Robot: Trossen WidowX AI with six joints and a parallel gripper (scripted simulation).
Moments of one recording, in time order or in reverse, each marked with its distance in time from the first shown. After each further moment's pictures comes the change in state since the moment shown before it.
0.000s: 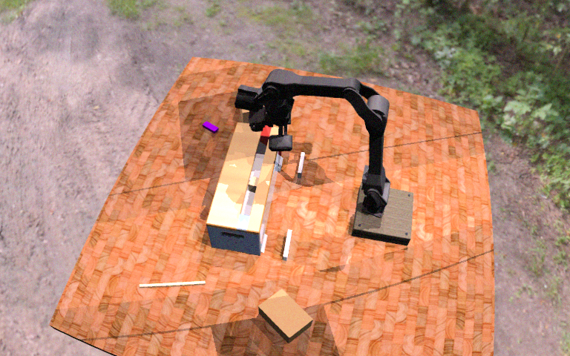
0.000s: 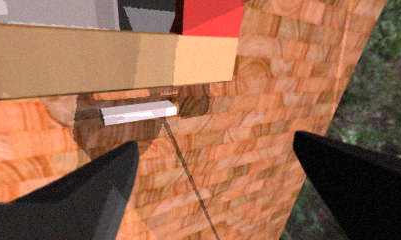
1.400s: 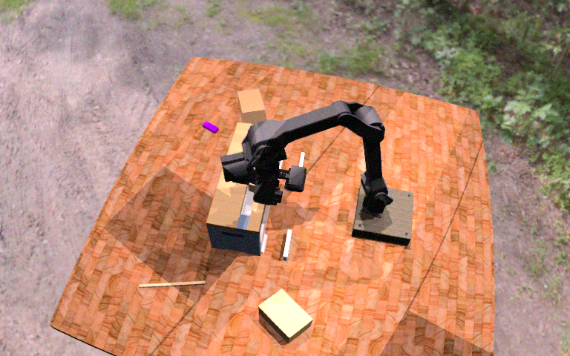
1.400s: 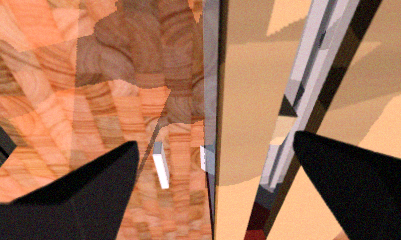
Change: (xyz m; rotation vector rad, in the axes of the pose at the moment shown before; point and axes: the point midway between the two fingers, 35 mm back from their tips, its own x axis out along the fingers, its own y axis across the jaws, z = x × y) arm -0.056 0.177 0.026 -1.438 -0.184 0.054
